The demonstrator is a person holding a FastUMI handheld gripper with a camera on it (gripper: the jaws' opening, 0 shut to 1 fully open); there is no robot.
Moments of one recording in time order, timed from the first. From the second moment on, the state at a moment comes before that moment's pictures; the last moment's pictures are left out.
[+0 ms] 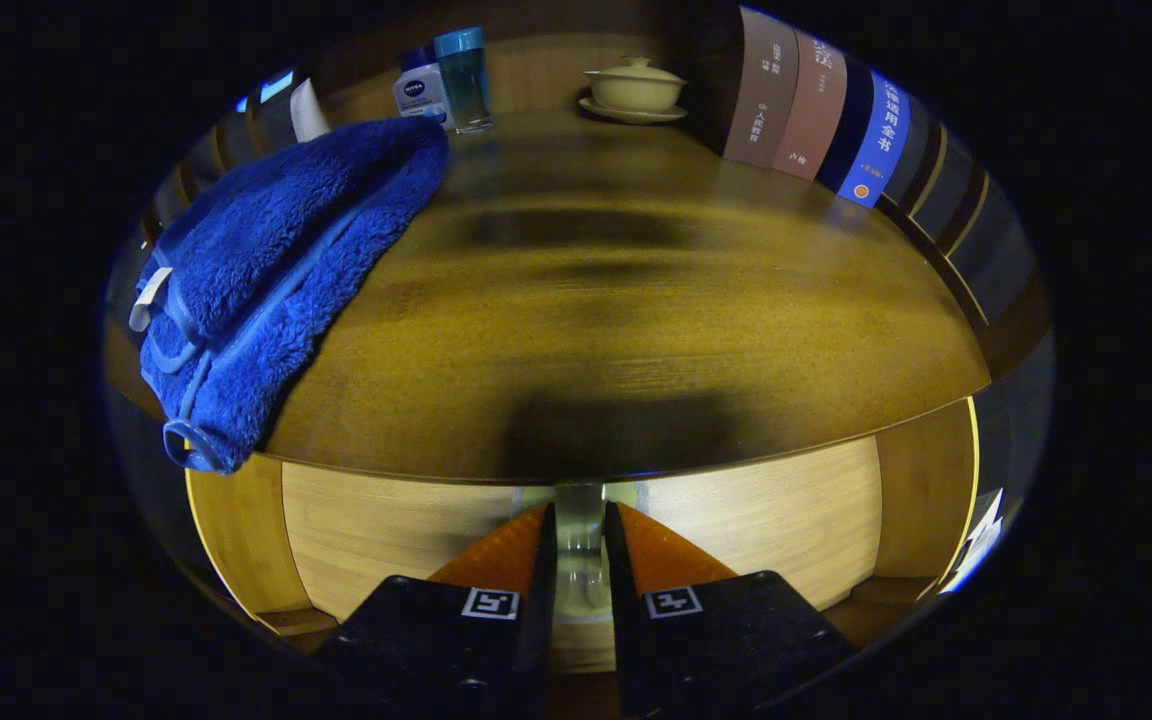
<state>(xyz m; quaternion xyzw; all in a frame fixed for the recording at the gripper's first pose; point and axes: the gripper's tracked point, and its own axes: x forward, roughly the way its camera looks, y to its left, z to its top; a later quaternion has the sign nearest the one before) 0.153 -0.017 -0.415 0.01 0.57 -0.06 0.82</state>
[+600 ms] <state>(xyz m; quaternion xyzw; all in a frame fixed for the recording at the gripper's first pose) 0.151 -0.015 -0.402 0.02 0.56 -0.05 0.82</state>
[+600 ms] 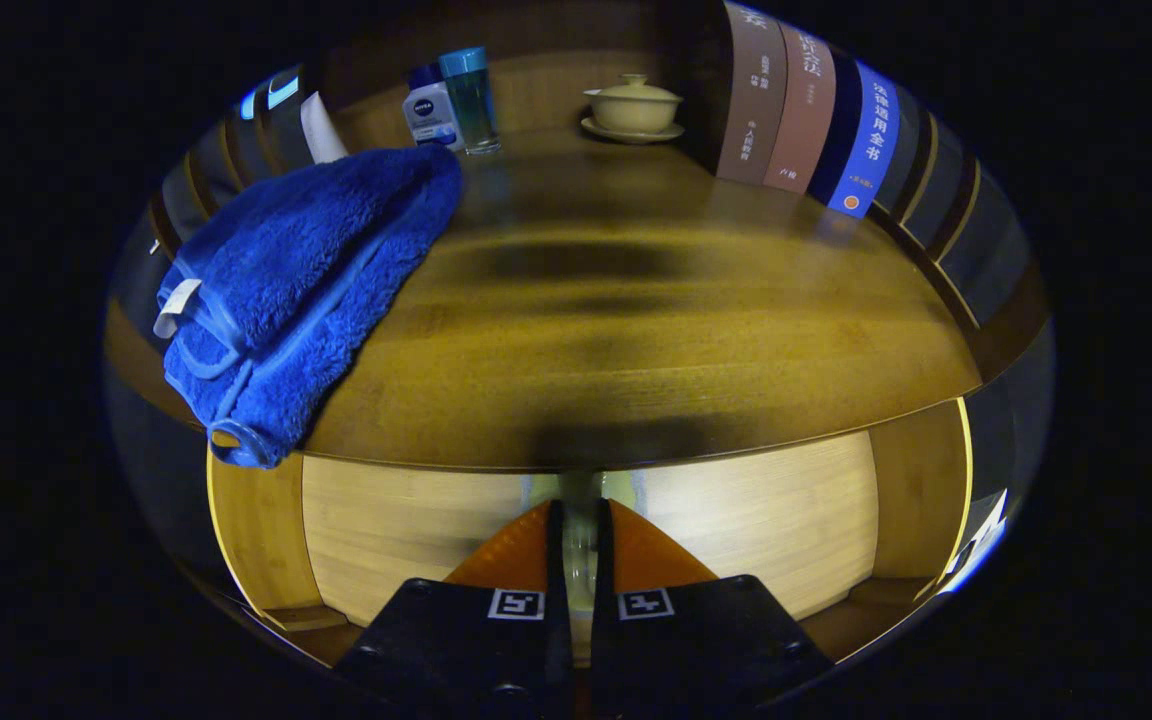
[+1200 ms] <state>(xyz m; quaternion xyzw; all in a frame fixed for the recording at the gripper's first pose) 0.119 -0.007 -0.315 0.05 0.50 -0.02 0.86</state>
